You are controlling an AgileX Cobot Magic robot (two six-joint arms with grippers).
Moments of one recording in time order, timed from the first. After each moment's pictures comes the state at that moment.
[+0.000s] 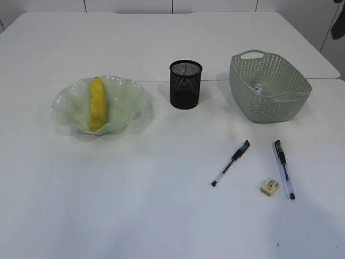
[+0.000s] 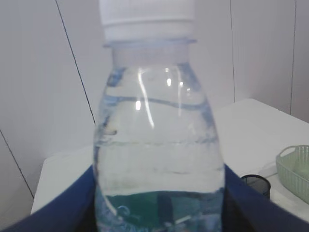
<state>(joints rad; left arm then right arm) -0.64 0.77 -1.28 0.66 0.71 -0.39 -0.11 1.73 -1.75 0.15 1.17 -0.14</state>
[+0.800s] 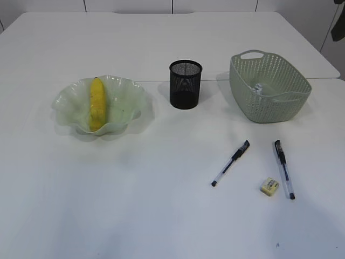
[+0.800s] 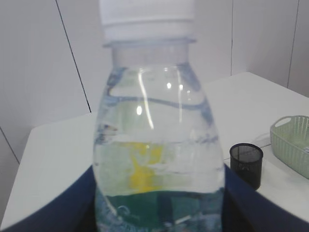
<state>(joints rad) -0.64 0.73 -1.02 0.77 0.62 -0.60 -0.11 1.73 -1.75 0.16 1.18 -0.14</state>
